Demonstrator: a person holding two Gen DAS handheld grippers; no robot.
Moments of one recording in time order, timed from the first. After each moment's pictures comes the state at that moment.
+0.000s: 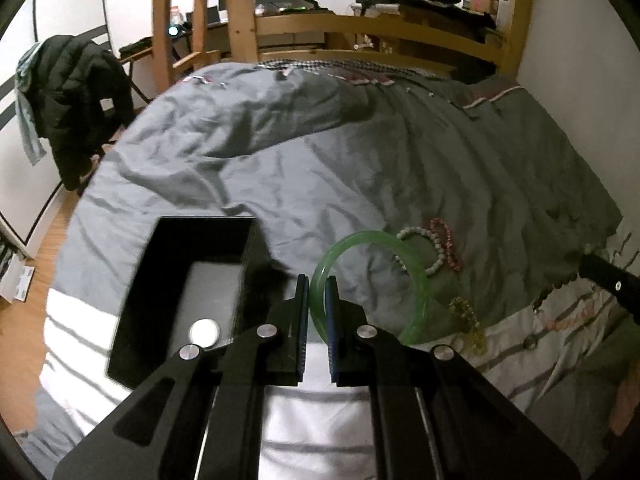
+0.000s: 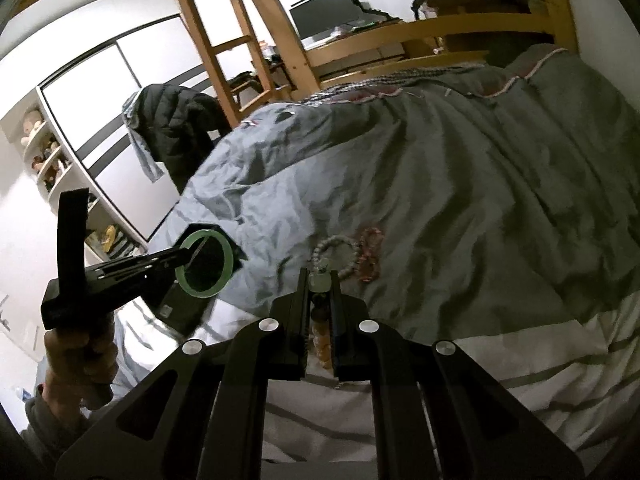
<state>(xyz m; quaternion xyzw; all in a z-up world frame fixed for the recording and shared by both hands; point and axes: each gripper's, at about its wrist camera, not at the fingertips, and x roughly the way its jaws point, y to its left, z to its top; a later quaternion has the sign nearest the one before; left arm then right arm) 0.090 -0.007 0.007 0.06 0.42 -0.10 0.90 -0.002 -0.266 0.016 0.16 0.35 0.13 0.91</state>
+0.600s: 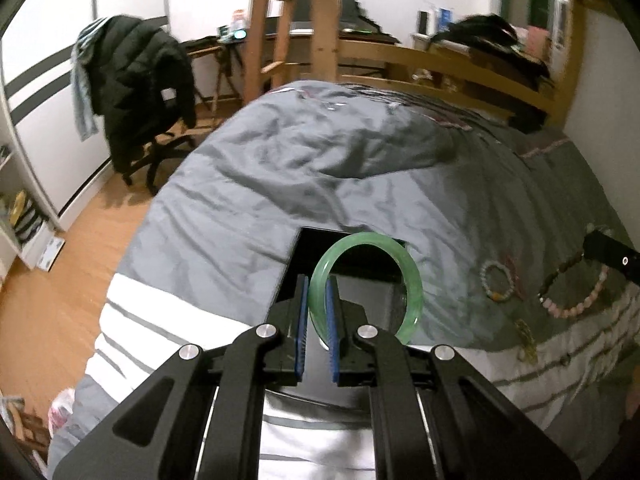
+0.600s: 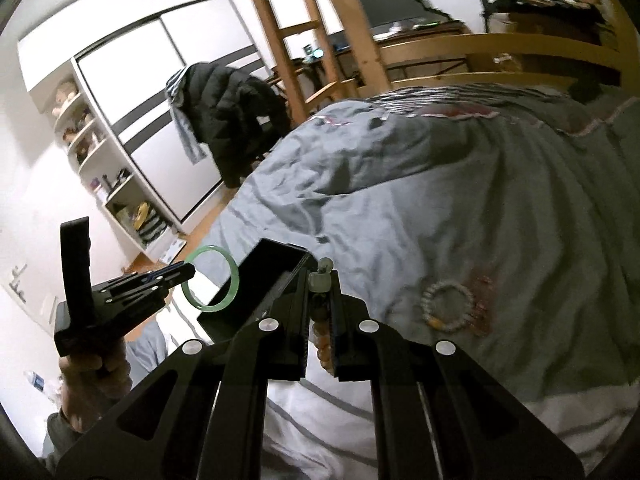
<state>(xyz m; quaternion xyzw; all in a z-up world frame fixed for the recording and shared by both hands) 0.092 0.114 0.037 0.01 0.39 -0.02 0.92 0.064 -0.140 0.058 0.12 0.36 0.21 0.90</state>
